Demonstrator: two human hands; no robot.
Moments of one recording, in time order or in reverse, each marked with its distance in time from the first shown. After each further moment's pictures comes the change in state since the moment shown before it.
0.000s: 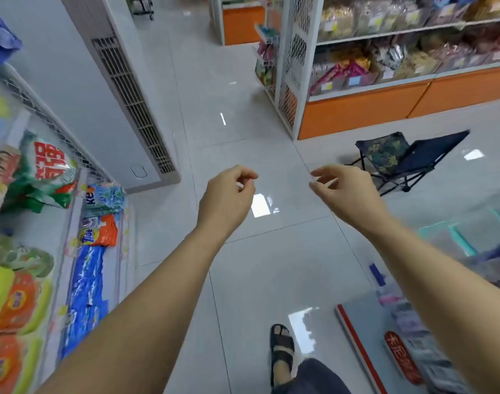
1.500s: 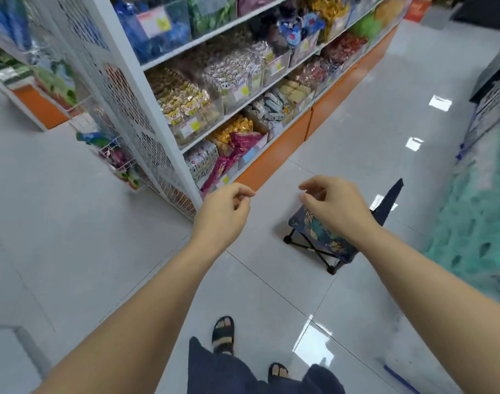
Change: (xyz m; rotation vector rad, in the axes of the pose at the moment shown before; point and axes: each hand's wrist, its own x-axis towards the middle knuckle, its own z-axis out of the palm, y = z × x) left_hand 0.717 0.199 0.294 0.122 -0.593 0.361; right_hand 0.623 0.232 -0.149 0.025 0.294 0.511
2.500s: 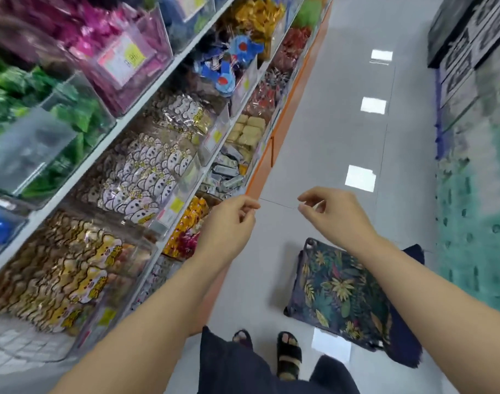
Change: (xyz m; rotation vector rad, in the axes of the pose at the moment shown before) left_hand 0.489 0.058 0.098 0.087 -0.343 0.120; right_hand 0.422 0.117 -0.053 0.098 0.126 0.274
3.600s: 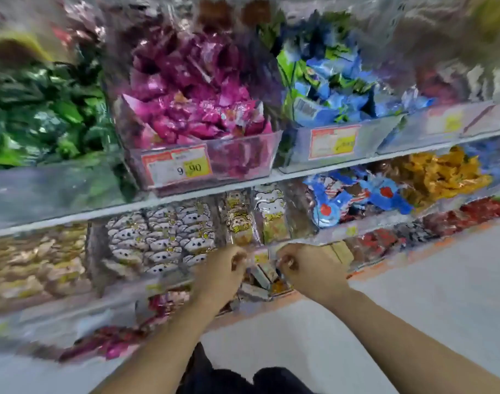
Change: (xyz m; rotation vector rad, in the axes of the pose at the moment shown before) left_hand 0.230 -0.035 -0.019 -0.086 0.637 -0.568; right_hand 0.360 -0.090 0.045 -0.475 -0.610 -0.798
